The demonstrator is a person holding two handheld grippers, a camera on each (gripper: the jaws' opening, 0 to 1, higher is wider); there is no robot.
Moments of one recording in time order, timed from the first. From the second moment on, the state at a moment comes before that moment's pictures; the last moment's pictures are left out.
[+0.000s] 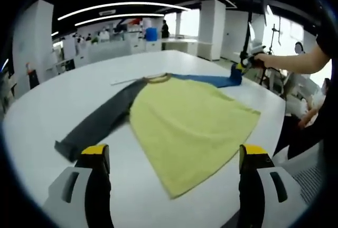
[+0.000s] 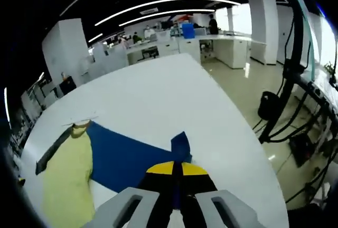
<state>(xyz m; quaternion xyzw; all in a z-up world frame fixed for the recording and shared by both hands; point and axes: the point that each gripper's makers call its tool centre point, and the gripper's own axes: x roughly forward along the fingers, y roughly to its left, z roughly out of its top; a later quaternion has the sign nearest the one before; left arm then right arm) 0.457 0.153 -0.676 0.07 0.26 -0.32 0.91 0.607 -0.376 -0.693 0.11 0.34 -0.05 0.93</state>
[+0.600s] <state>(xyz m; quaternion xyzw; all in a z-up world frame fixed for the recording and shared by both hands) 0.454 0.151 -0.682 0.07 0.27 -0.32 0.90 0.605 -0.291 -0.673 0.13 0.33 -0.01 0.94</state>
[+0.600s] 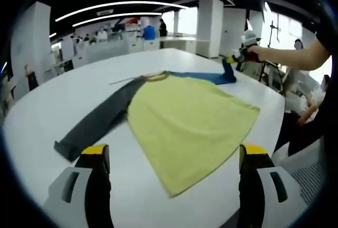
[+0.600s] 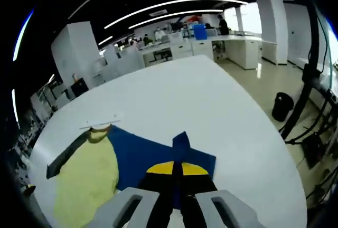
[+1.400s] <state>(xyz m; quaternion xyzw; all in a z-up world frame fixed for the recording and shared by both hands) 0.445 0.154 -0.684 0.06 0.27 -0.32 0.91 0.657 -0.248 -0.681 0.15 0.34 0.02 0.93</state>
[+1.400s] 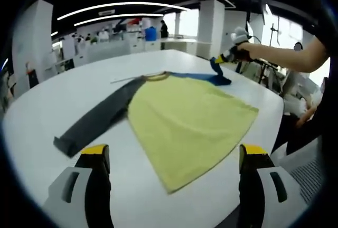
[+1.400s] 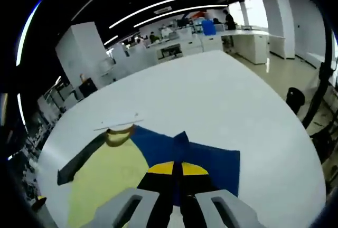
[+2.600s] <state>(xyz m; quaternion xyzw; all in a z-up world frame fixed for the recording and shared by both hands) 0.441 0.148 -0.690 0.07 0.27 -0.34 0.90 0.687 -0.127 -0.679 0.14 0.36 0.10 0.92</state>
